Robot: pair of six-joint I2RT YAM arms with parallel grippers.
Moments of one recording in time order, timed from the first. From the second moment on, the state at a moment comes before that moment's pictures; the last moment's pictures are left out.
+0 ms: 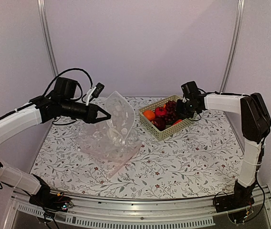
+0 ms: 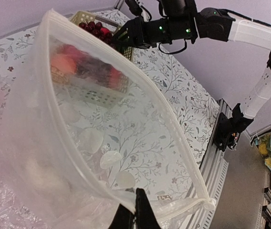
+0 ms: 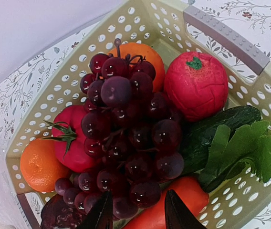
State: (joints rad) left arm -0.53 1.31 1.10 -0.41 0.59 -0.17; right arm 0.43 1.97 1.45 -0.32 0.07 0.64
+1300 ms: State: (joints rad) left arm -0.53 1.31 1.10 -0.41 0.59 -0.17; right arm 0.41 1.99 1.44 -0.23 0.02 0.72
